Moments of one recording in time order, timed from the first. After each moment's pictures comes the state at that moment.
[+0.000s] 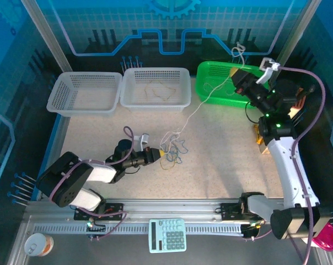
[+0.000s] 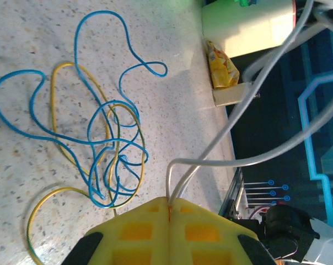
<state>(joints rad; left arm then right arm) -0.51 1.45 0.26 0.82 0.55 -1.00 -0.01 1.09 1.18 0.04 -0.50 0.75</state>
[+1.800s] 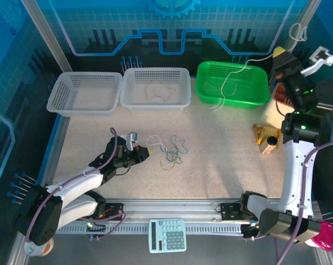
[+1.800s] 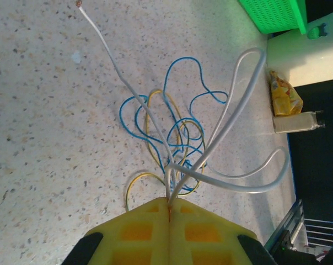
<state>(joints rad) -0.44 1.06 0.32 0.17 0.38 -0.85 -0.26 1.08 1.34 0.09 -0.55 0.97</state>
